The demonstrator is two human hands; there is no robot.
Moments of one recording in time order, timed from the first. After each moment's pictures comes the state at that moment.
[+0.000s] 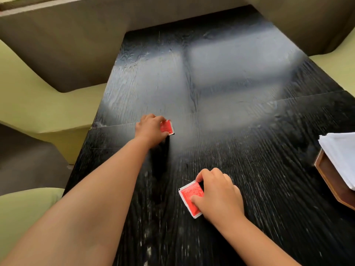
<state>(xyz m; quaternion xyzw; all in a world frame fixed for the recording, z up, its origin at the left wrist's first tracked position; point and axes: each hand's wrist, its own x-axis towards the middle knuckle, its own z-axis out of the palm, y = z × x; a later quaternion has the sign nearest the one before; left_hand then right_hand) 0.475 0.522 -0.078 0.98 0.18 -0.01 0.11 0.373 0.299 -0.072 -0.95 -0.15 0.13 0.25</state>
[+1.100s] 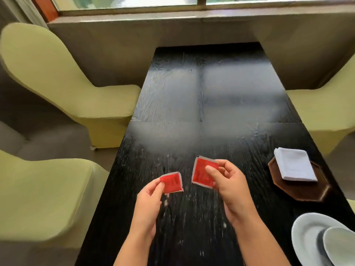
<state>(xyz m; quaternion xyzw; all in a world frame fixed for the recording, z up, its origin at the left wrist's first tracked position) 0.176 0.394 0.072 0.58 0.41 0.11 0.69 0.272 0.254 0.103 -0.67 0.01 0.19 0.71</state>
